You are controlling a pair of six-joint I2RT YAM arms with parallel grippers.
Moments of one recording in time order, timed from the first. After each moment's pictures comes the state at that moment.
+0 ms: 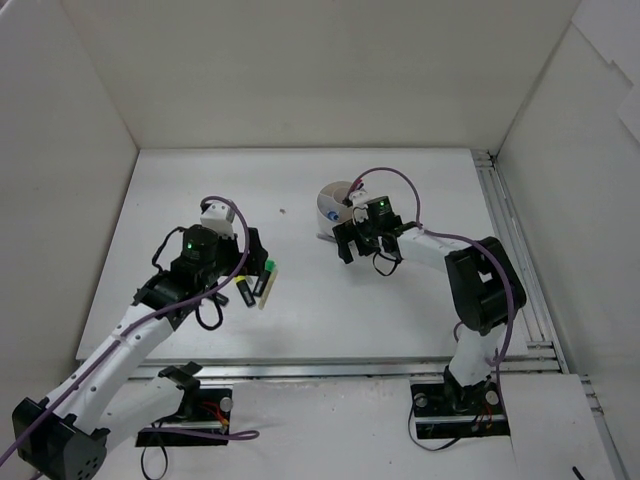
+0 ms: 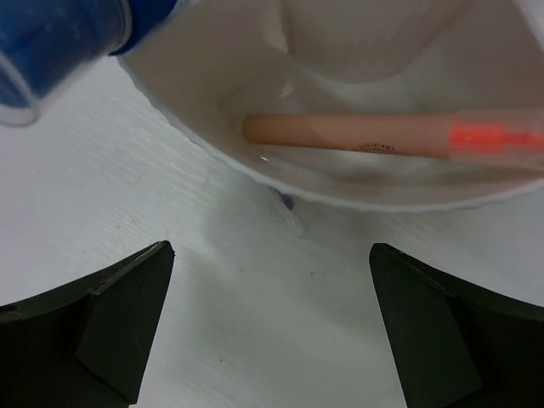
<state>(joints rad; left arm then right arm) -0.48 0.93 0.83 -0.38 -0.08 -0.32 0.44 1.81 1.04 -0.05 -0.17 -0.05</state>
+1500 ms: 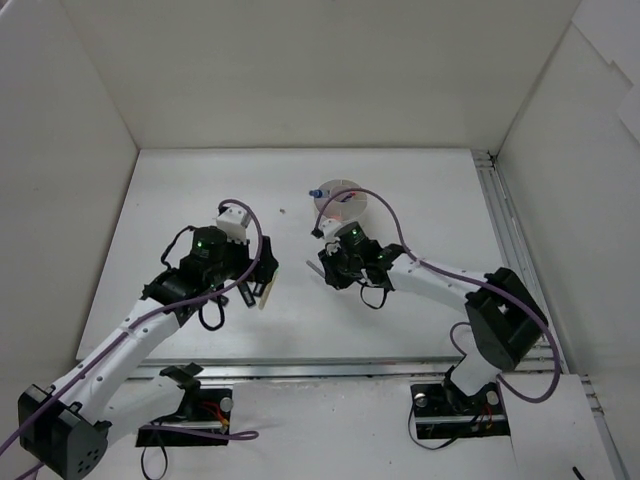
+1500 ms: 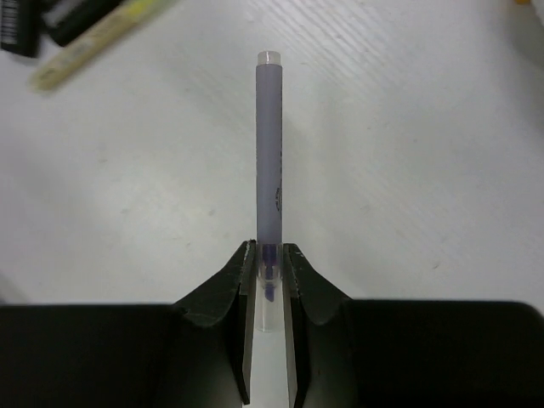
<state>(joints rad) -0.49 0.97 0.82 -0.39 -0.01 -0.28 0.73 1.63 0.93 -0.15 -0.07 0.06</state>
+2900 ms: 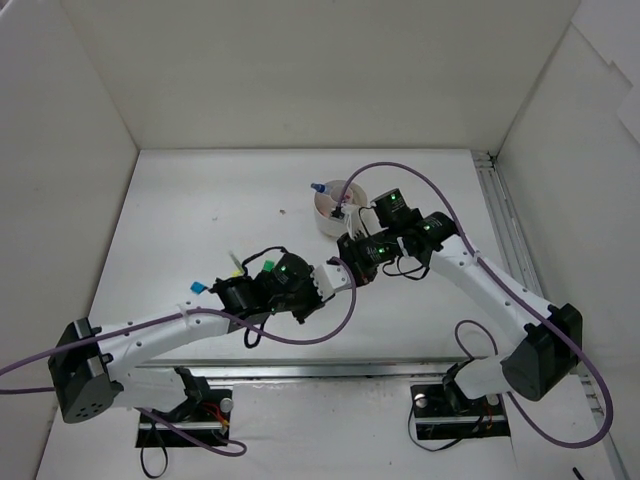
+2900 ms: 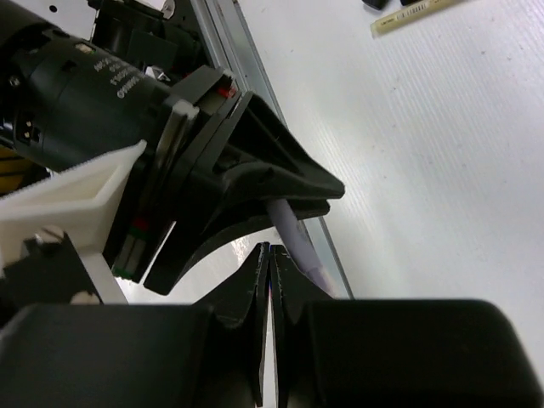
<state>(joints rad) -1.01 1.25 0.95 -0.39 0.09 0.16 0.58 1.39 1.23 -0.78 -0.83 0.01</state>
